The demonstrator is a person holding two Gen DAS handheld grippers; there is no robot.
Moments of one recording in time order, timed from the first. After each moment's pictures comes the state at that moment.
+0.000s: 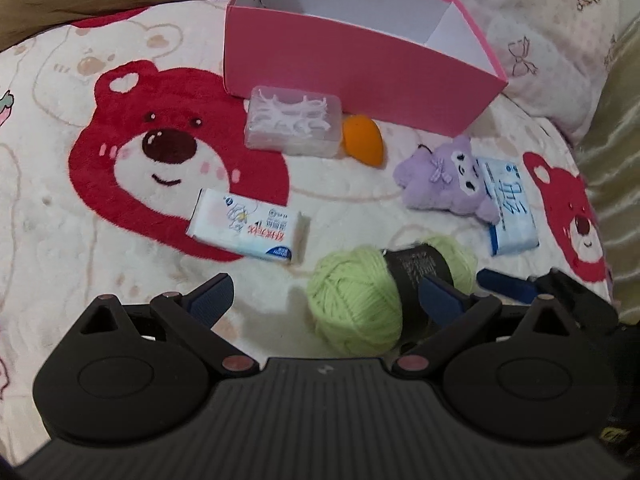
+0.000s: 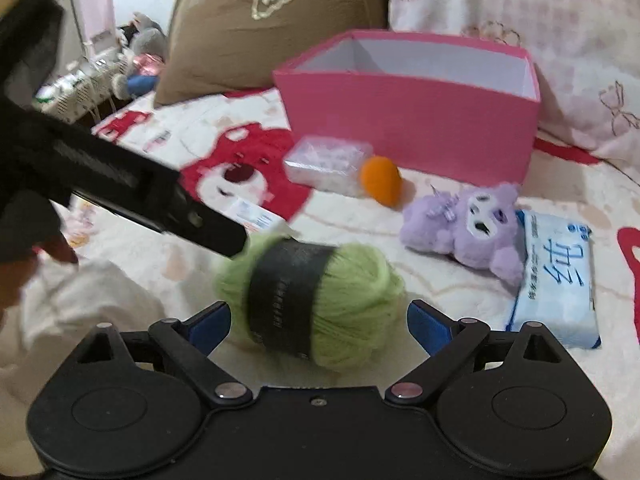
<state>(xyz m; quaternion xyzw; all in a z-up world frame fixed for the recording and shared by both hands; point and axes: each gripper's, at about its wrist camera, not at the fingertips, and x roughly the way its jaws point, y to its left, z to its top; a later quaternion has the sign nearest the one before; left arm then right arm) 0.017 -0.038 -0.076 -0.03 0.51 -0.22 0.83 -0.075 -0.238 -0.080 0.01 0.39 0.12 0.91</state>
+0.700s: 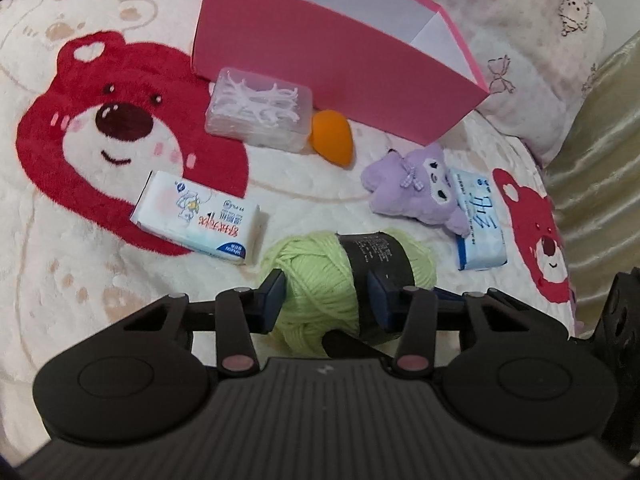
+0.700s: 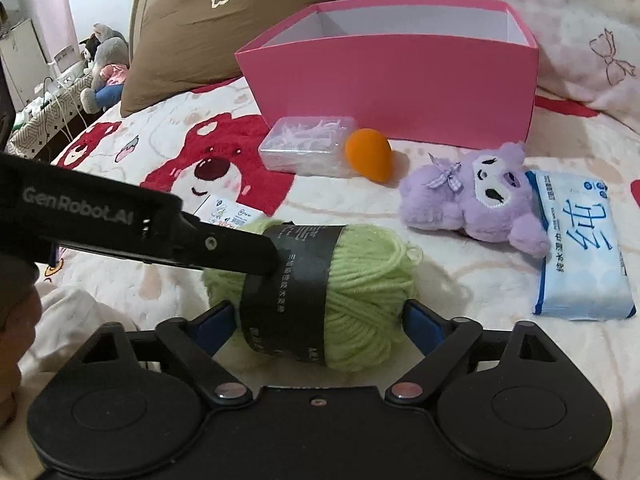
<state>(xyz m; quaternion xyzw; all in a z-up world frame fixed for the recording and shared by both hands) 0.022 -0.040 -0.103 -0.11 0.50 -0.27 0.81 -0.051 -0.231 -0.100 0.07 0.42 0.09 0.90</state>
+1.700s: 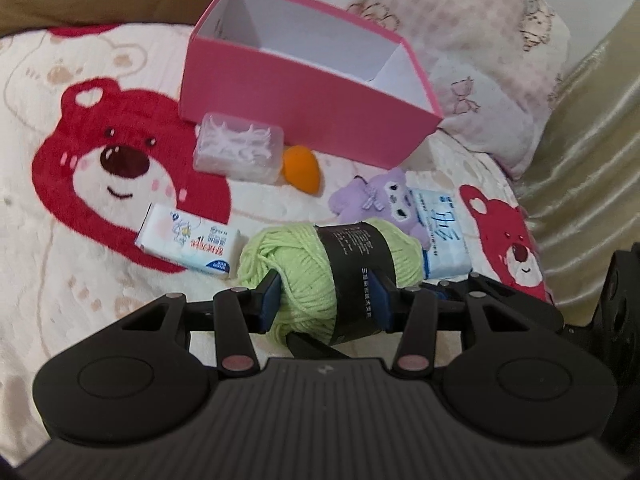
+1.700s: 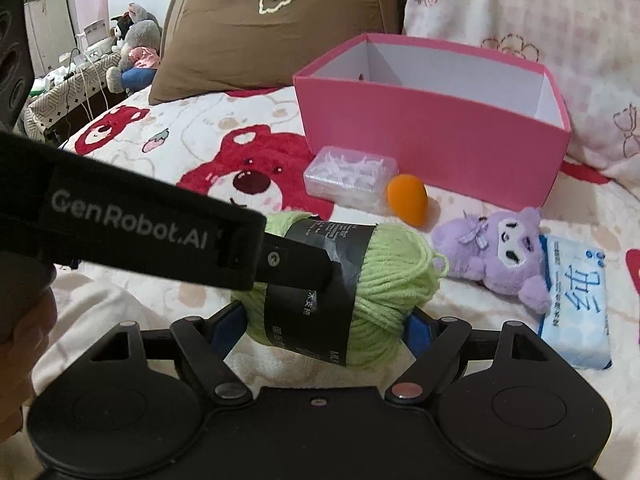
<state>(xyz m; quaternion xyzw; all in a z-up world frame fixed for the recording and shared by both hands) -0.008 -0.030 -0.056 -0.10 0.45 -0.30 0.84 -0.060 -0.197 -0.057 0.00 0.40 0.11 0.91</state>
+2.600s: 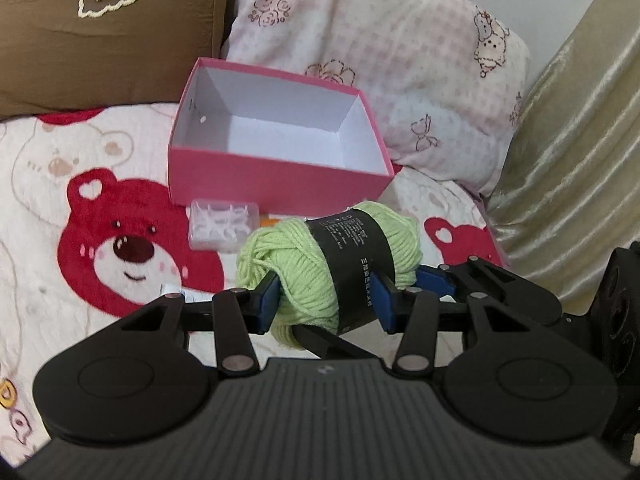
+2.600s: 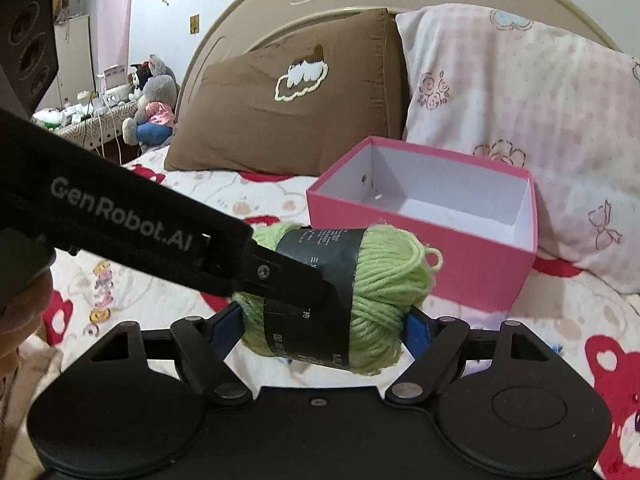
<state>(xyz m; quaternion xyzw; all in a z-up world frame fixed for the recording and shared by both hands) 0.000 -0.027 0.043 -0.07 0.42 -0.32 0.85 -0.072 -0.199 0.019 -0.02 0.30 0.11 0.95</state>
